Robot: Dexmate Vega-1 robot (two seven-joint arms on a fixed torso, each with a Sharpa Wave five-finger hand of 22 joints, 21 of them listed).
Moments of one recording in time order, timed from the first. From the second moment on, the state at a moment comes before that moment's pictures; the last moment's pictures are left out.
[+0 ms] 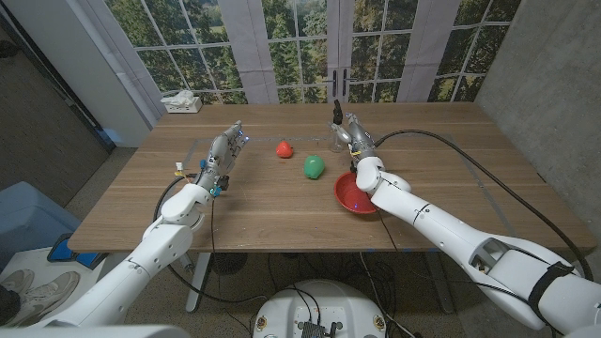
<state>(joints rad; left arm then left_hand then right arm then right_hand) 1.04 0.61 0.28 -1.52 -0.73 -0.33 -0.06 0.16 0.13 0.68 0.07 0.20 -0.04 -0.04 0.17 0.17 -0.14 -0.05 0.19 0.17 -0.16 -0.03 0.18 0.17 -0.01 -0.03 0.20 0.17 -0.59 -0.36 -0.78 -1.33 -0.16 -0.25 -0.49 0.31 0.10 0.33 -0.12 0.18 -0.07 0.03 0.18 0.18 -0.13 0.02 0.19 0.22 -0.12 0.03 0.22 0.29 0.09 0.07 0.31 0.17</state>
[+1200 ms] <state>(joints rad) 1.02 0.61 0.28 -1.50 -0.74 -0.32 -0.07 0.16 0.13 0.68 0.07 0.20 -0.04 -0.03 0.18 0.17 -0.14 -0.05 0.19 0.17 -0.16 -0.03 0.18 0.17 -0.01 -0.03 0.20 0.17 -0.53 -0.31 -0.82 -1.22 -0.18 -0.20 -0.50 0.43 0.05 0.34 -0.18 0.19 -0.17 0.06 0.19 0.19 -0.17 0.05 0.20 0.23 -0.11 0.06 0.23 0.29 0.13 0.09 0.28 0.17</state>
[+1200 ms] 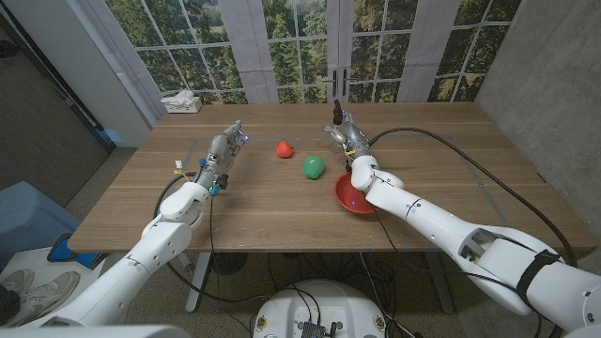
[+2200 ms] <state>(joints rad) 1.03 0.62 0.28 -1.51 -0.75 -0.31 -0.08 0.16 0.13 0.67 0.06 0.20 -0.02 -0.02 0.18 0.17 -0.12 -0.04 0.19 0.17 -0.16 -0.04 0.18 0.17 -0.01 -0.04 0.20 0.17 -0.52 -0.28 -0.78 -1.16 -0.09 -0.10 -0.45 0.66 0.06 0.41 -0.18 0.18 -0.17 0.04 0.20 0.19 -0.17 0.06 0.22 0.23 -0.04 0.04 0.26 0.30 0.23 0.09 0.27 0.17</state>
